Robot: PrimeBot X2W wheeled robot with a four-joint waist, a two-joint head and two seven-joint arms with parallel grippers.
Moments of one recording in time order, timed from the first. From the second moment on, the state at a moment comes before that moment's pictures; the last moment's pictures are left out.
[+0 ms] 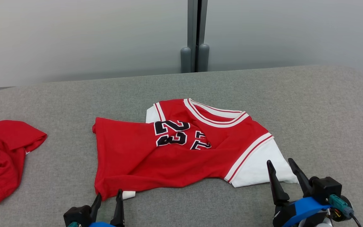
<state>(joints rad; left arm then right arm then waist) -0.06 0.05 -0.14 0.62 -0.34 -0.11 -0.26 -0.12 -0.05 0.06 0.43 0.16 0.13 -0.26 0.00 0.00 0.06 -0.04</state>
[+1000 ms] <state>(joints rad) -0.10 0.05 -0.12 0.66 -0.30 -0.08 -0.26 -0.17 -0.05 -0.05 0.55 0.17 0.13 -0.26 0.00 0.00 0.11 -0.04</state>
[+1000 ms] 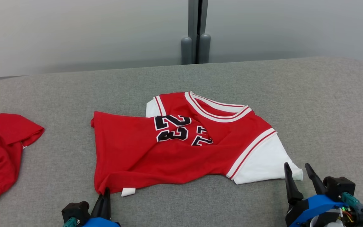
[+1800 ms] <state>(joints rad) -0.11 0.05 -0.14 0.63 -0.30 -0.08 -0.26 -0.28 -0.05 -0.07 0.82 0.17 0.13 -0.27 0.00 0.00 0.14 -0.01</state>
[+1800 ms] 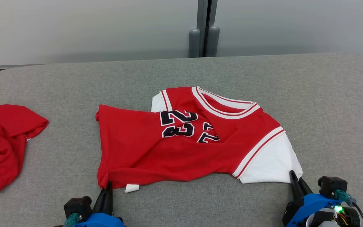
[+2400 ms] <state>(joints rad) -0.18 0.06 -0.01 0.31 -0.23 -0.10 -0.26 -0.29 -0.05 0.04 0.42 0.48 0.13 -0.26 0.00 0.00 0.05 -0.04</state>
